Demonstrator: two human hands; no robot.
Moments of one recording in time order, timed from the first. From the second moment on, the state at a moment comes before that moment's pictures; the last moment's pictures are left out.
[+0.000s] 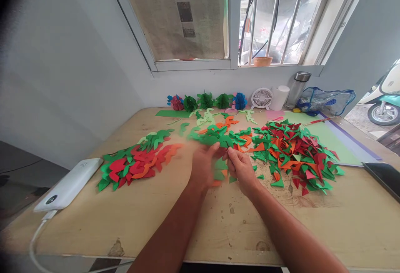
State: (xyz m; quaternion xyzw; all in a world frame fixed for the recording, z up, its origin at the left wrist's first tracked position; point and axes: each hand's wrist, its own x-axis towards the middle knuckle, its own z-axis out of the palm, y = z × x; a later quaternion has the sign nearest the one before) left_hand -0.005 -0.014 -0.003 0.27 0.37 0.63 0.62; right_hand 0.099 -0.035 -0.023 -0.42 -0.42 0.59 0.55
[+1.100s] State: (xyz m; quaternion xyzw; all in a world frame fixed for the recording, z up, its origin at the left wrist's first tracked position) left_hand -0.009 -0.010 -0.007 0.28 0.38 0.64 0.61; right_hand 0.097 -0.037 -0.024 -0.45 -0.41 0.61 0.52
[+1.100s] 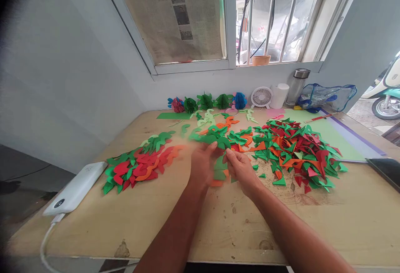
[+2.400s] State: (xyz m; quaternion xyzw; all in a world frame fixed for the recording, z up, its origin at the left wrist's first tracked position) left_hand -0.015 -0.008 -0.006 0.31 0.41 0.64 0.58; right_hand 0.102 -0.037 -0.025 -0.43 -0.38 0.67 0.48
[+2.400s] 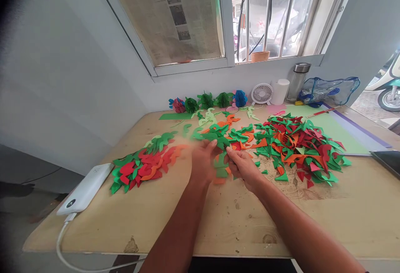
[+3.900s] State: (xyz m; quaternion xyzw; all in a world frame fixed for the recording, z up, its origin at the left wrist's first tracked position) left_hand -0.016 -0.005 -0.010 0.30 0.42 0.60 0.61; right_hand 0.108 -0.031 -0.017 -0.51 -0.42 0.58 0.49
